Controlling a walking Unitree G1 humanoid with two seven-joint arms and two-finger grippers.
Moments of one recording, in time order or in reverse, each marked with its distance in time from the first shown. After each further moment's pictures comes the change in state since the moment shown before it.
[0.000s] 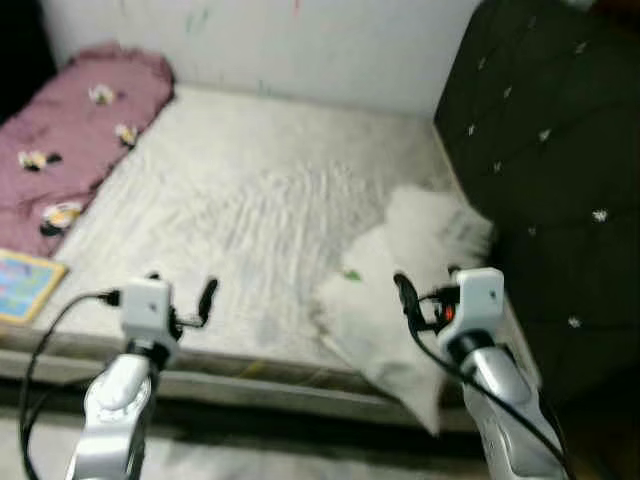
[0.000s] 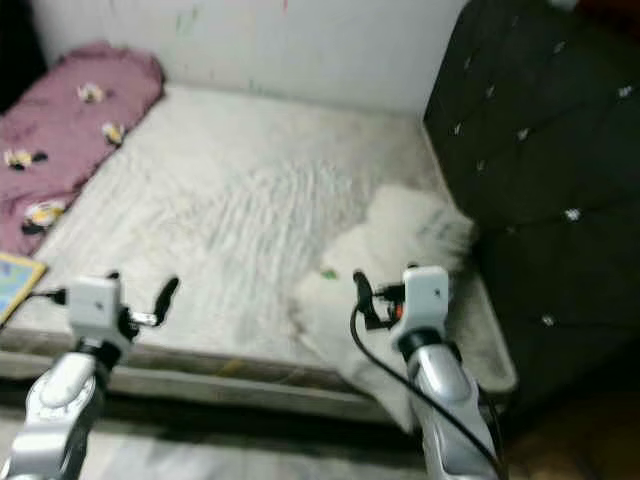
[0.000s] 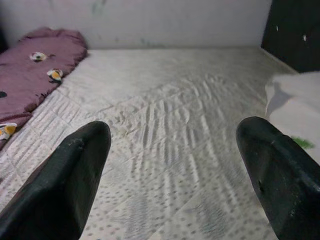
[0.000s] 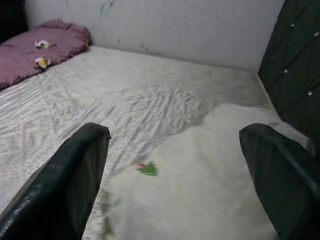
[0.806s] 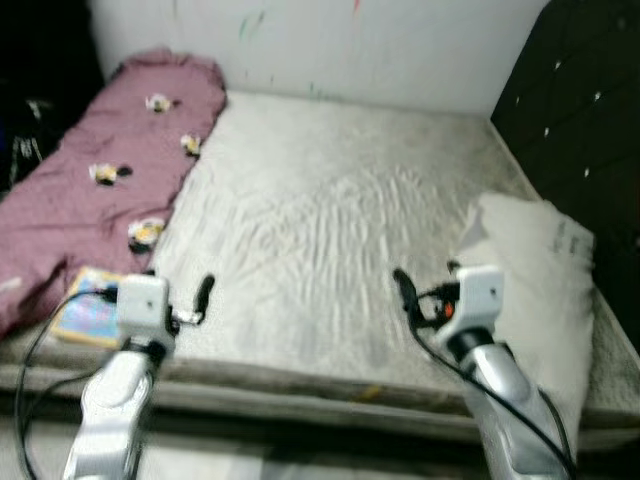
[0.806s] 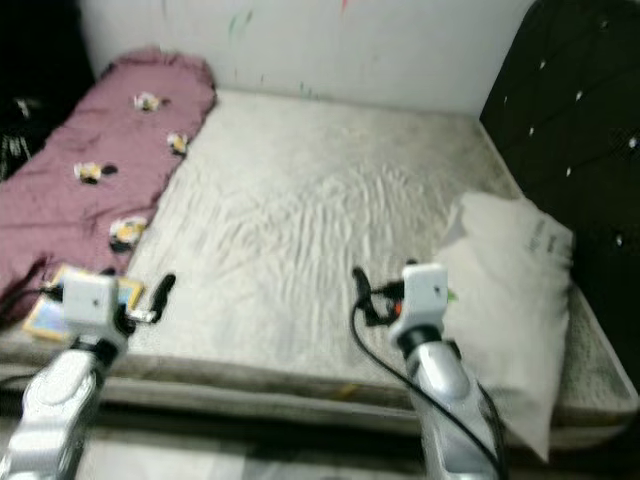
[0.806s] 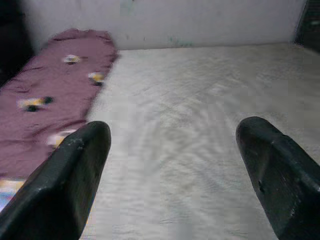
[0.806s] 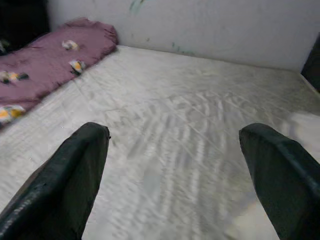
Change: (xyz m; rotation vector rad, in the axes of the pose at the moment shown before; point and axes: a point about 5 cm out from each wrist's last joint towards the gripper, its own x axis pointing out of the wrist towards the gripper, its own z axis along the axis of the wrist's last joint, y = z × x) left arm 0.001 -0.011 -0.001 0.002 0.005 -0.032; right arm -0.004 -0.006 -0.004 -0.006 0.022 -0.016
